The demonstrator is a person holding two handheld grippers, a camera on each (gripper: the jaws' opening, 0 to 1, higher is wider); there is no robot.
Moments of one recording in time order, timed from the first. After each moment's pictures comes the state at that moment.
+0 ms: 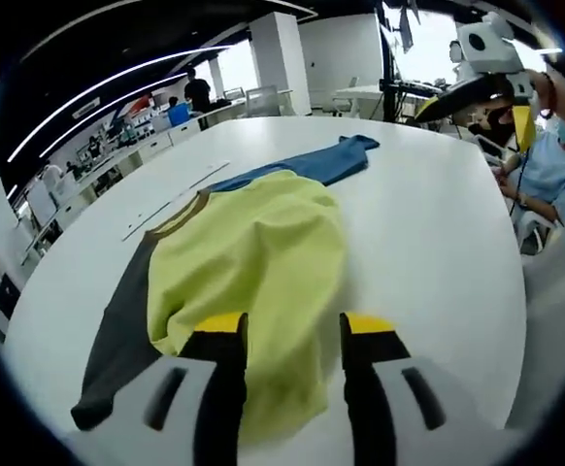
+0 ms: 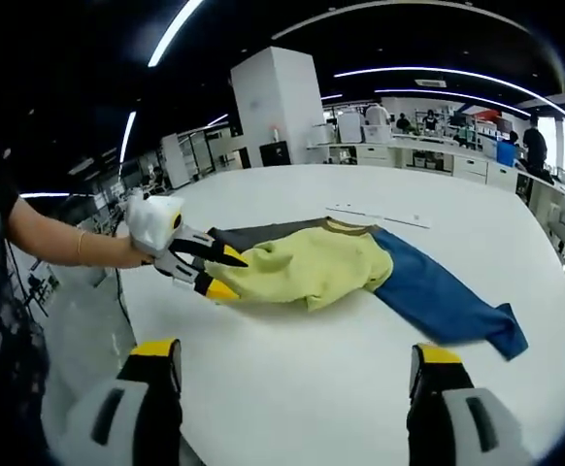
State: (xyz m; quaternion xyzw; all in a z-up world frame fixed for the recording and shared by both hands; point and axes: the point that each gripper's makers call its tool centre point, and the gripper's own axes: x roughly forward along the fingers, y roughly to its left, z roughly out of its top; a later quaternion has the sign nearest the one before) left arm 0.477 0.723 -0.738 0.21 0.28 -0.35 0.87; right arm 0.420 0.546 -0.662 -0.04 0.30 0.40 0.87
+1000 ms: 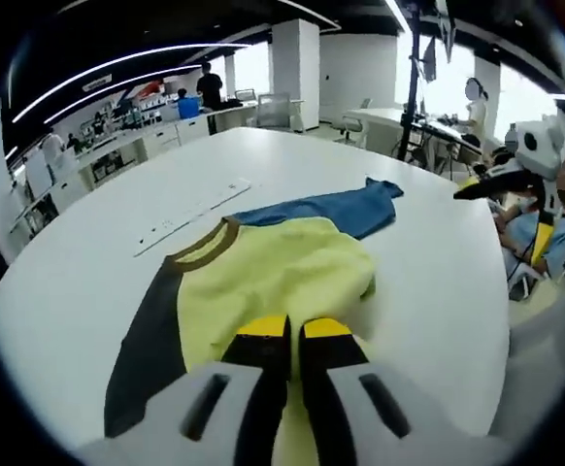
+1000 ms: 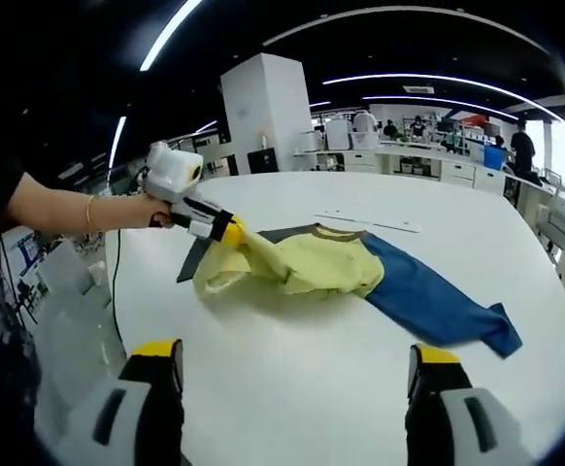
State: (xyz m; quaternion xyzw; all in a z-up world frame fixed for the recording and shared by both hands) left arm 0.550 0.744 -0.679 0.11 0.29 -0.35 0.88; right arm 0.428 0.547 -0.662 -0.03 0.28 0.37 0.89
